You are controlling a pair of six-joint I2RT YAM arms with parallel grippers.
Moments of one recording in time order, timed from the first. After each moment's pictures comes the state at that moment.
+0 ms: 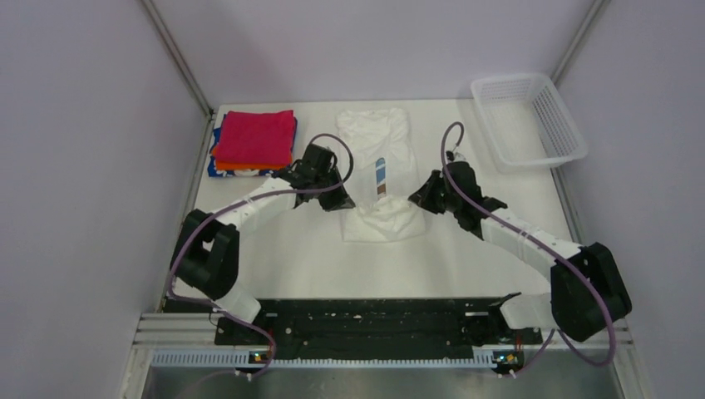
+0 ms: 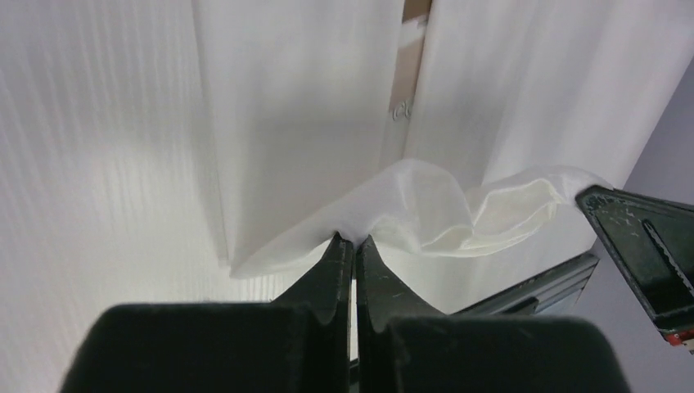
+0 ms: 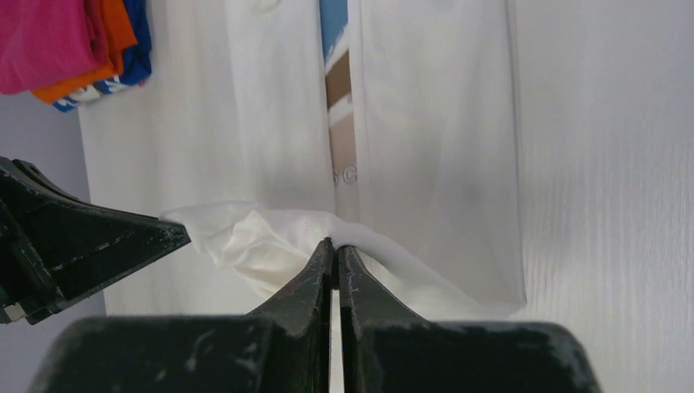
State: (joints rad) left arm -0.53 1.57 1.07 -0.41 0.21 -0.85; right arm 0.48 1.26 0.71 -0.07 -0.06 0.80
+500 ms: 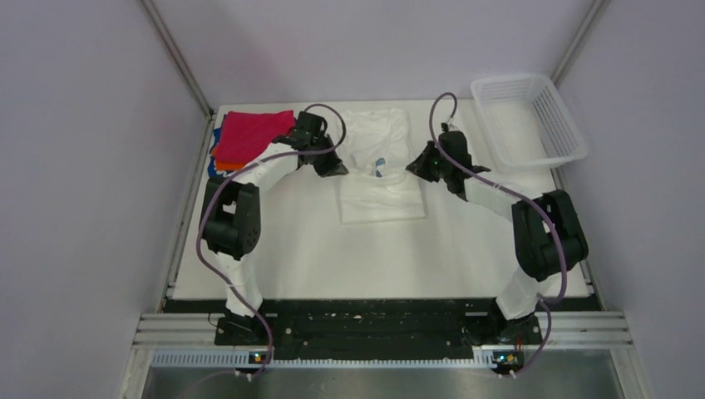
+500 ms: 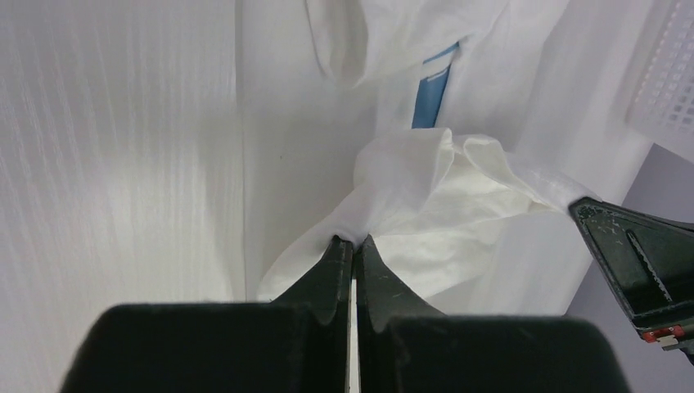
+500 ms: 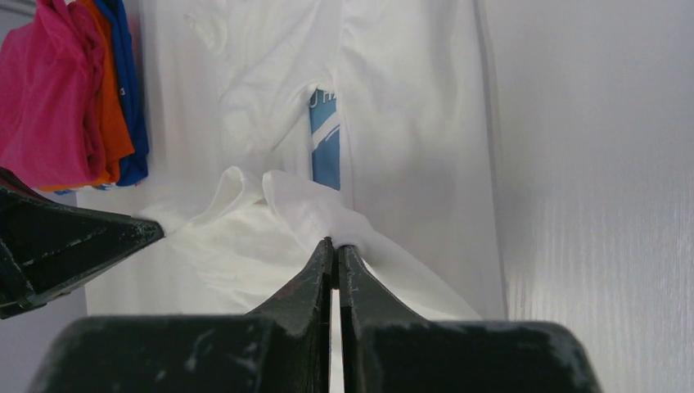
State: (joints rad) left arm -0.34 1.91 1.46 -0.45 0.27 -0.75; right arm 0.34 1.67 1.01 0.09 -0.13 0.72
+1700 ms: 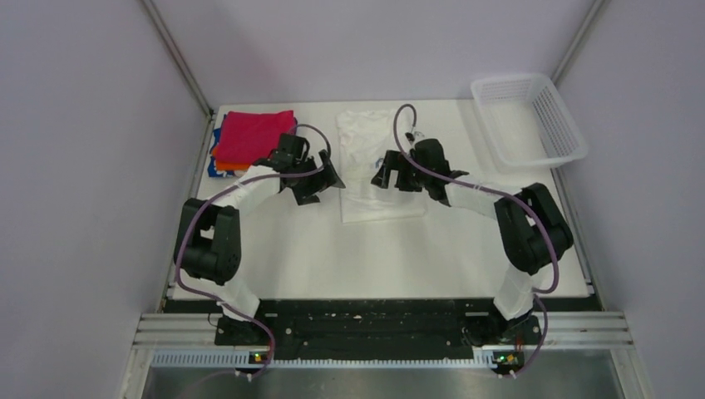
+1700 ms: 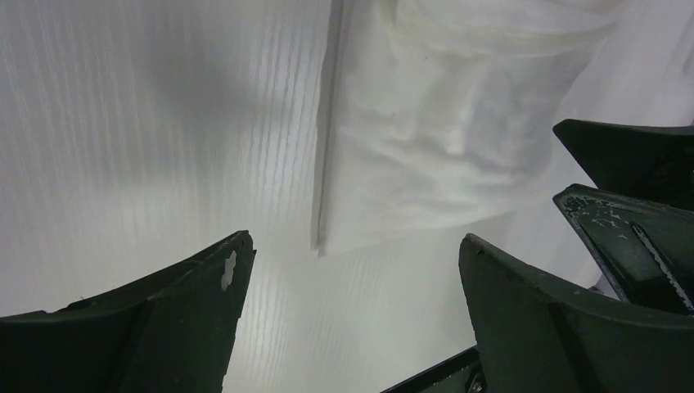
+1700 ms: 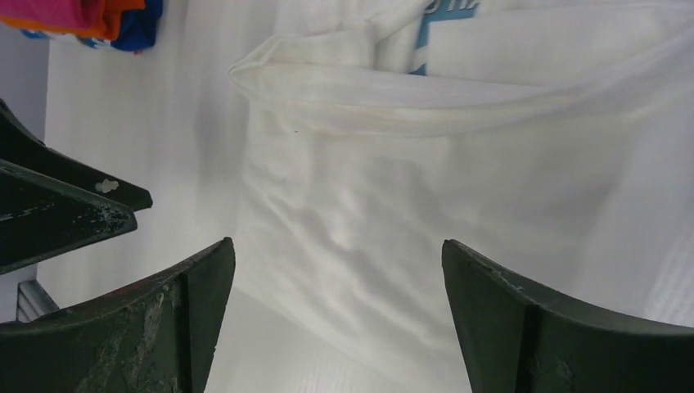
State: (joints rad) left arm -0.28 1.73 1.21 -0.43 0.30 -0.69; right arm 0.44 1.76 1.05 0.12 -0.24 0.54
